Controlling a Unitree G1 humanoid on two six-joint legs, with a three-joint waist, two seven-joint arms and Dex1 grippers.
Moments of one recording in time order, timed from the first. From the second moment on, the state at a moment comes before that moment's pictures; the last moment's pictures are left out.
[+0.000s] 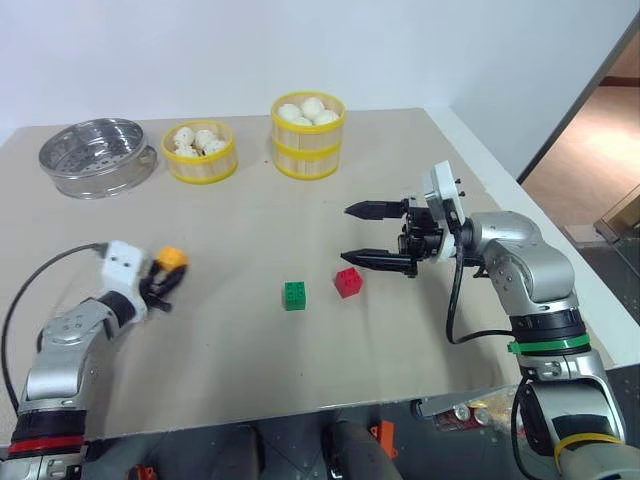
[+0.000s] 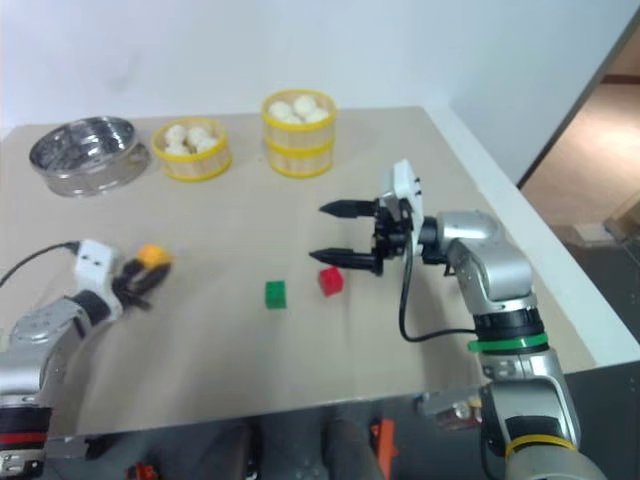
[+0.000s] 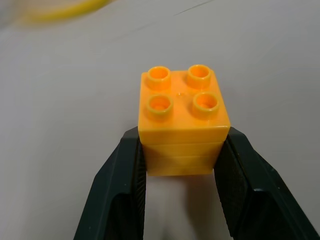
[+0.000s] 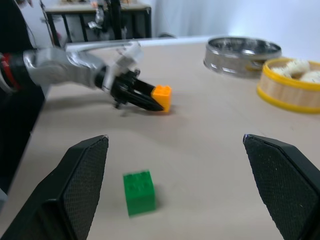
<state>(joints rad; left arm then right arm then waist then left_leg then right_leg) -0.17 0.63 0.15 -0.02 -0.34 0.21 -0.80 -0.71 -0.60 0.05 0.07 0.47 0.40 1.27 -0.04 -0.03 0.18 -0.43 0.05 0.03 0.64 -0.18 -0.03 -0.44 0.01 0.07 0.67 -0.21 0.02</state>
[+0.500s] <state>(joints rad) -0.36 0.71 -0.06 0.21 -0.33 0.04 -1.32 -0.64 -0.64 0.08 0.02 0.43 0.36 1.28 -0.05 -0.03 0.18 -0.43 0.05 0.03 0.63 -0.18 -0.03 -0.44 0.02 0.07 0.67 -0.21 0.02</state>
